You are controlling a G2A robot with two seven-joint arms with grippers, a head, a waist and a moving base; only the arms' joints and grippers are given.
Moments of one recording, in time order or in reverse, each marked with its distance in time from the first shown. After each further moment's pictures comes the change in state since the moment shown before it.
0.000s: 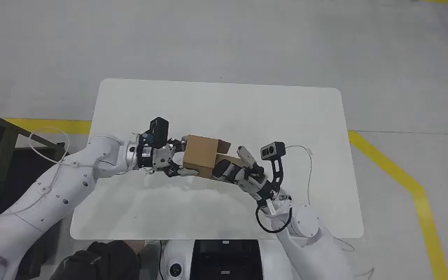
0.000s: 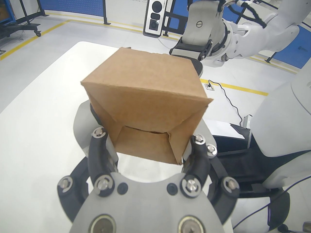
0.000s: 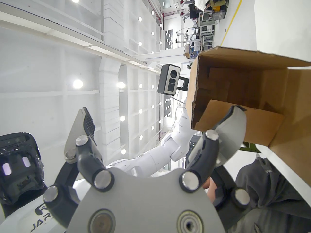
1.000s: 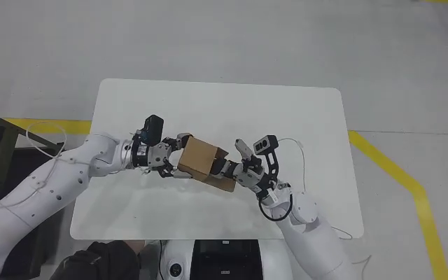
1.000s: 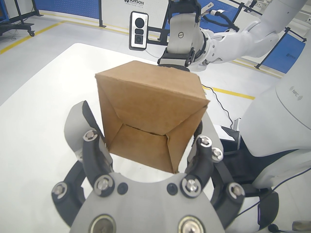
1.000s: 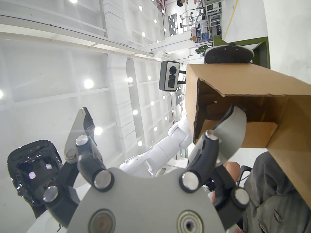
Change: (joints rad) left arm -0.150 0.068 0.208 0.015 -0.055 0.000 0.097; right arm 0.096 0.000 -0.016 0.091 0.110 0.078 0.092
